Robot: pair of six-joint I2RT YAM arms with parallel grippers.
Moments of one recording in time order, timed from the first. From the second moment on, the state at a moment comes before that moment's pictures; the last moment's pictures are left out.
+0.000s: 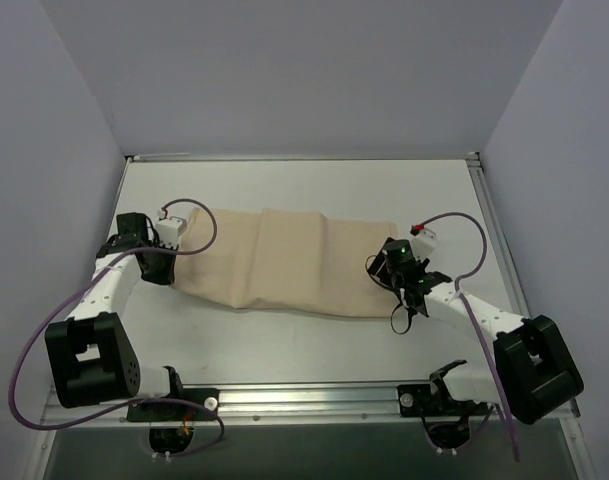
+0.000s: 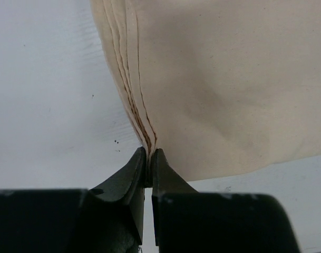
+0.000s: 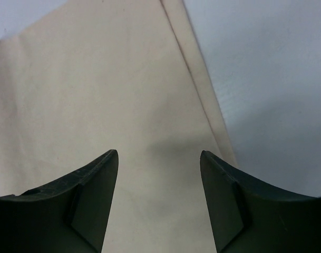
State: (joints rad) left arm 0.14 1.37 0.91 -0.64 0.19 0.39; right arm 0.46 1.24 0.52 -0.09 0.40 0.85
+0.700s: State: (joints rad) left arm 0.17 1.44 0.96 -0.78 -0.03 0.40; right arm 0.22 1.73 0.88 -0.01 0.29 0.56
